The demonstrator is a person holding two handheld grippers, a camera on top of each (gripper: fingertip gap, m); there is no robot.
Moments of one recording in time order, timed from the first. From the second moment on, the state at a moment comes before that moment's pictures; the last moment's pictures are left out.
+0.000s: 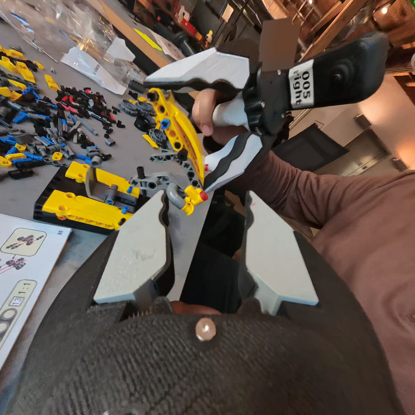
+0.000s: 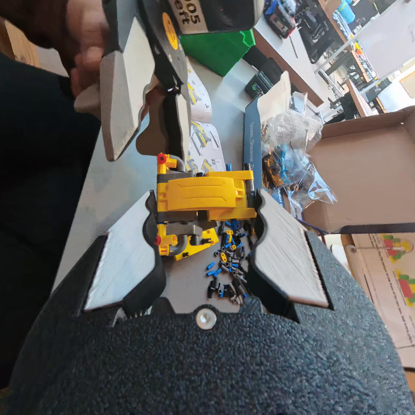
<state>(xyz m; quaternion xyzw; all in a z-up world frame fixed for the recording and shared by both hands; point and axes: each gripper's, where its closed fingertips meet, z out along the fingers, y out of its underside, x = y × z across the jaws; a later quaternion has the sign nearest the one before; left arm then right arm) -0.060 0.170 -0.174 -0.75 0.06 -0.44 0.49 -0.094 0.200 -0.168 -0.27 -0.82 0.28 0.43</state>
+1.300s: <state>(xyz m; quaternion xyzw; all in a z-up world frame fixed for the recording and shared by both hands) -0.047 0.090 -0.260 -0.83 0.14 -0.18 0.51 -0.051 0.229 -0.226 -0.43 -0.77 0.26 0.38</state>
